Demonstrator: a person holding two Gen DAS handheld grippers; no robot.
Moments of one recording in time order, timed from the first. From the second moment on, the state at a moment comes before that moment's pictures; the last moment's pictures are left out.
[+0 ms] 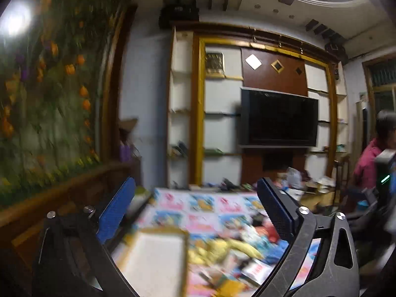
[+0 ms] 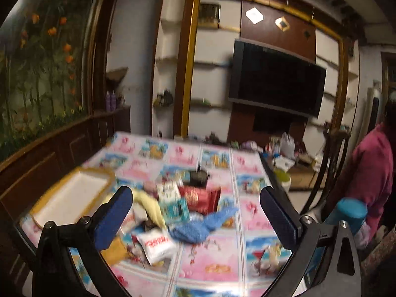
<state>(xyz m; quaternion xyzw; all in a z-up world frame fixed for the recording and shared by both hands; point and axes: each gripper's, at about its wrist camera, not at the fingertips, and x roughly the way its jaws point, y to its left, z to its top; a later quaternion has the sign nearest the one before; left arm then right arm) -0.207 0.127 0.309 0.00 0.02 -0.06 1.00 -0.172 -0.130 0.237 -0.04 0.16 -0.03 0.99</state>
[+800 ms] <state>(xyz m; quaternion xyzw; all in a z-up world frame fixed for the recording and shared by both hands) -0.191 0.233 0.203 -0.05 0.07 0.03 1.00 -0.084 -0.025 0.156 -0.02 0.14 0.17 0.98</state>
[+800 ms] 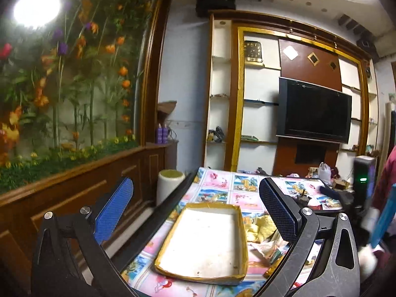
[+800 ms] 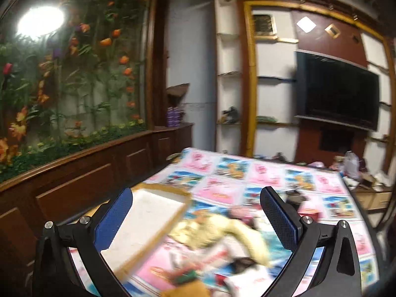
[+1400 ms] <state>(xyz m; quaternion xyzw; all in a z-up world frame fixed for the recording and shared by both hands) -0.129 0.186 0.156 -0.05 0.19 -0.06 0.98 -0.080 -0.071 0.107 0.01 0.27 0.14 0.95</state>
